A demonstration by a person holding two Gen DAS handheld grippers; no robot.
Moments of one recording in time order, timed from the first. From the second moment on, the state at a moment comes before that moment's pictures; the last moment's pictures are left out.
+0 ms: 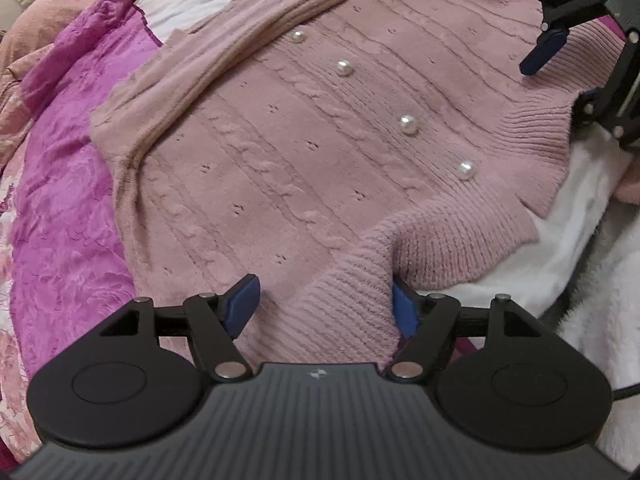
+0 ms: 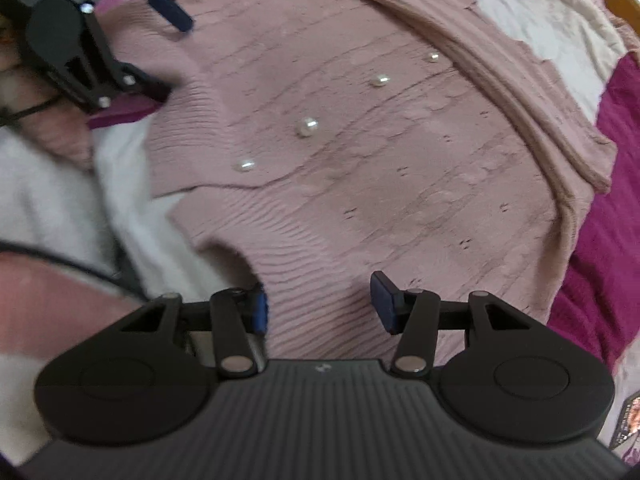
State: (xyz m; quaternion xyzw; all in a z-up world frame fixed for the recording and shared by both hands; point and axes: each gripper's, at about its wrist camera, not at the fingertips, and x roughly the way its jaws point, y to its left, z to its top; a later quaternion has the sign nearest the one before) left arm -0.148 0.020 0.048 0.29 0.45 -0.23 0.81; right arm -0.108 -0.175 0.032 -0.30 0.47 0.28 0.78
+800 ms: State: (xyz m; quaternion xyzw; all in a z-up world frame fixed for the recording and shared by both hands) left arm -0.140 0.034 0.035 0.27 0.44 -0.22 0.83; right arm -0.099 -0.179 0.021 -0.29 0.46 0.28 0.79
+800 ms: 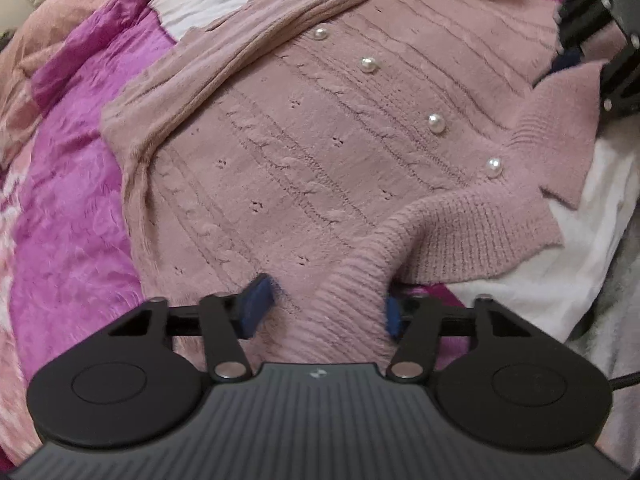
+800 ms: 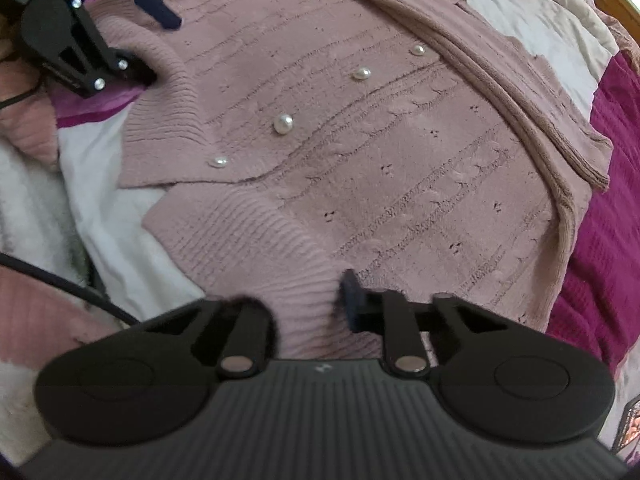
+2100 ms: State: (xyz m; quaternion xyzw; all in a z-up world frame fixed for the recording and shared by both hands) left arm 0.002 0.038 0.184 0.07 0.22 -0.10 0.97; right arm 0.001 -0.211 0.137 -0.09 0.15 0.09 0.98
